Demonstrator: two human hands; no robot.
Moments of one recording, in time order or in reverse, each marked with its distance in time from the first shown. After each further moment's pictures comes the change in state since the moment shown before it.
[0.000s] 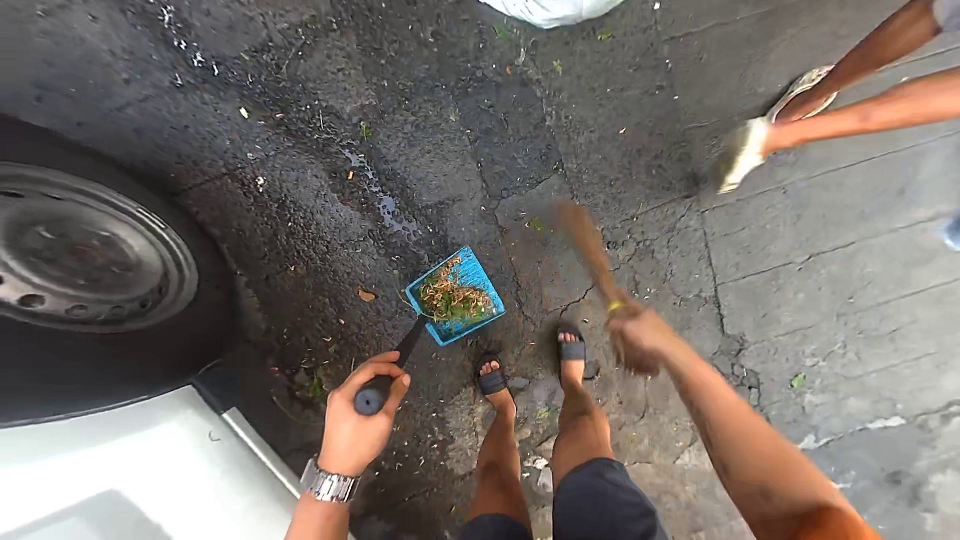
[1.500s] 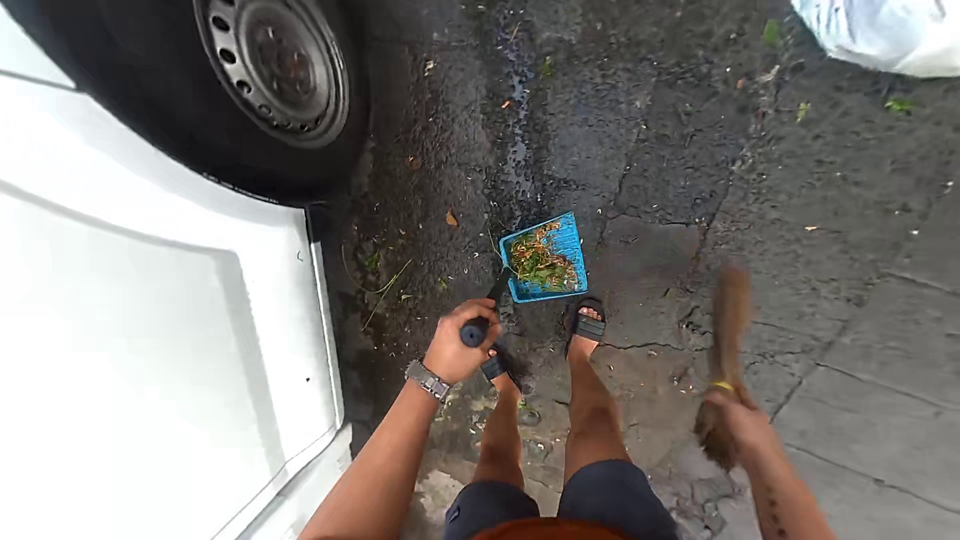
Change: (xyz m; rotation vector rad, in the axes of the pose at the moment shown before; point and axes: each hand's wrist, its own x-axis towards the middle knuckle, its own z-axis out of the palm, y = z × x) left_hand 0.026 0.053 0.069 -0.126 0.176 -0.217; right_hand 0.055 -0.025 -0.086 -0.017 -0.008 0.066
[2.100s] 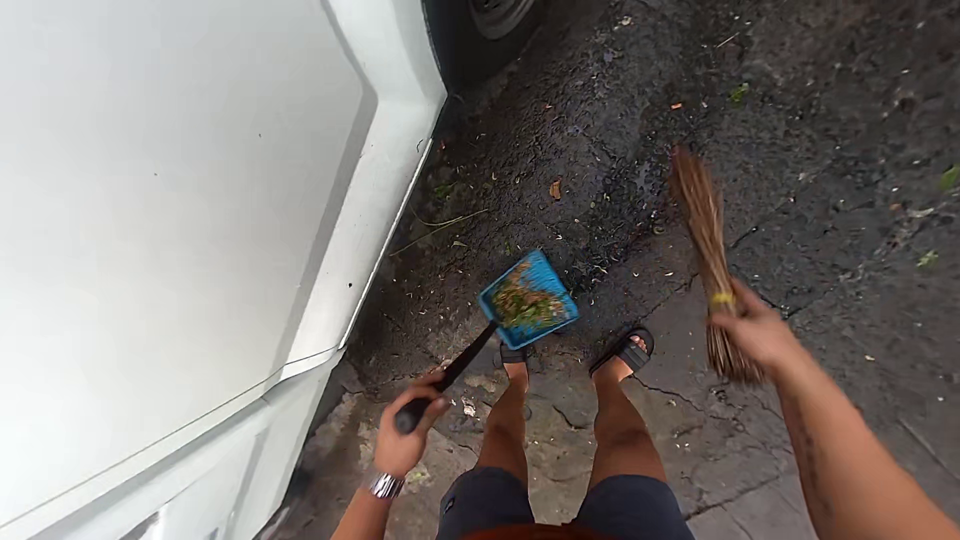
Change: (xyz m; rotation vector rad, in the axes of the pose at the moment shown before) left_hand -0.327 -0.218 -0.039 -0.601 0.647 -0.268; right_hand -0.096 -0.201 0.249 -0.774 -0.208 -0.564
